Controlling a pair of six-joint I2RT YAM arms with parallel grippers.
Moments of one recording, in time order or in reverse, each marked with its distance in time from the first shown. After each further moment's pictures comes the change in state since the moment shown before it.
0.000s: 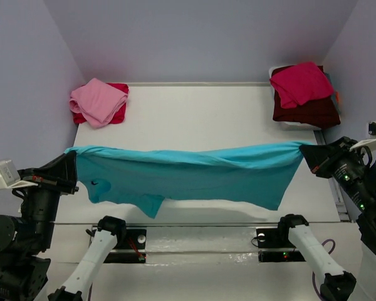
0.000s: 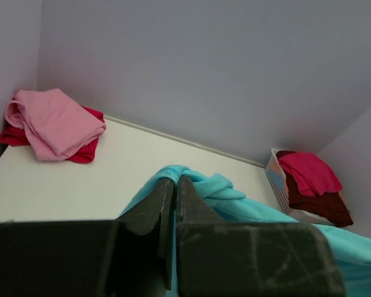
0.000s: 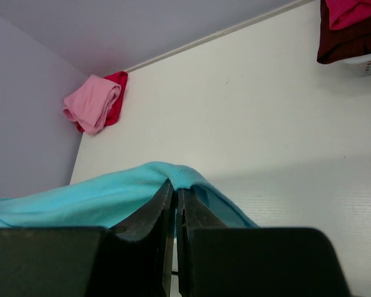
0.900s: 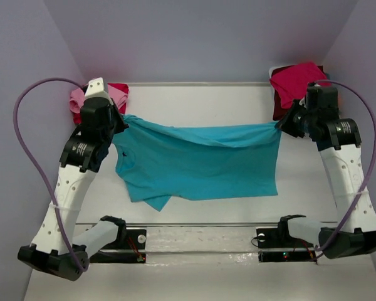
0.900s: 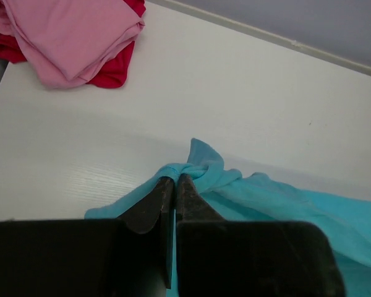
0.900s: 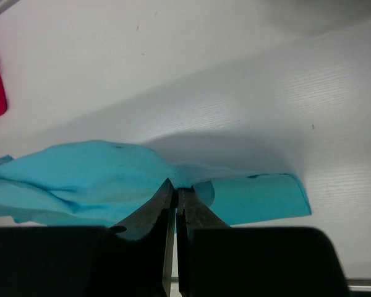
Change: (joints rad) left arm 0.000 0.568 -0.185 0.195 -0.058 0.026; right arm 0.000 0.476 -0.126 0.111 0.108 -0.004
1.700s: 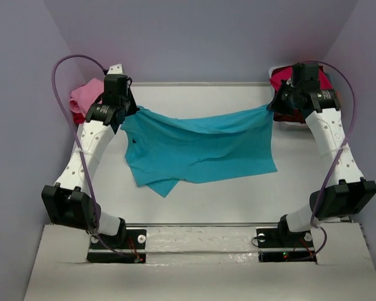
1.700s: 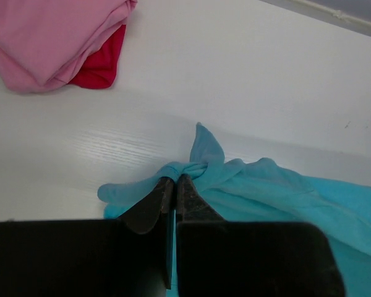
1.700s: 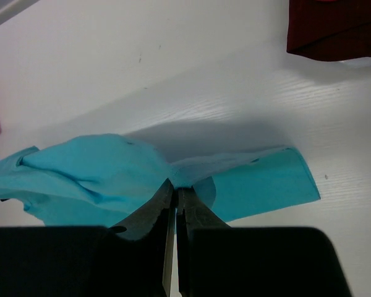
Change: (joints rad) left arm 0.047 0.403 0.161 0.060 0.048 0.020; right arm 0.000 0.336 0.222 0.061 0.003 -0.030
